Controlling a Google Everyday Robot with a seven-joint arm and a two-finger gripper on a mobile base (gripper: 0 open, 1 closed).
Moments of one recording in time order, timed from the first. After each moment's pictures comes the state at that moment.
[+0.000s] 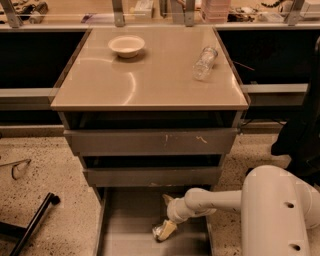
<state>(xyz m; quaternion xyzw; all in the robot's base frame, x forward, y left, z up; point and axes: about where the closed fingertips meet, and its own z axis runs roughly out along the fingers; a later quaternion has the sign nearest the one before) 0.529 -0.011 0.242 -0.63 0.70 0.20 0.26</state>
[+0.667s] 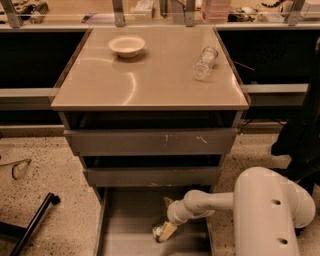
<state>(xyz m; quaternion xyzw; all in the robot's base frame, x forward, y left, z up) 0.530 -0.014 0.212 -0.63 0.71 0.20 0.24</state>
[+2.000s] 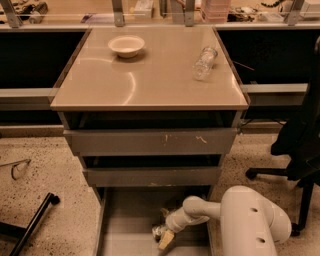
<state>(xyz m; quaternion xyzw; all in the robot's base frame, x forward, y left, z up) 0.513 -0.002 0.124 -0.61 0.71 0.28 0.21</state>
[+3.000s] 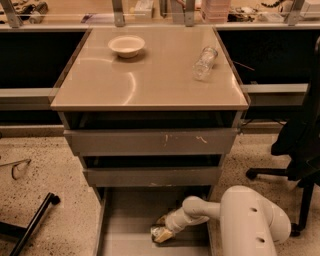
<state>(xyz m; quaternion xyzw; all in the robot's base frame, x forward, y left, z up) 0.513 -0.002 0.123 -0.61 0.71 0.29 0.21</state>
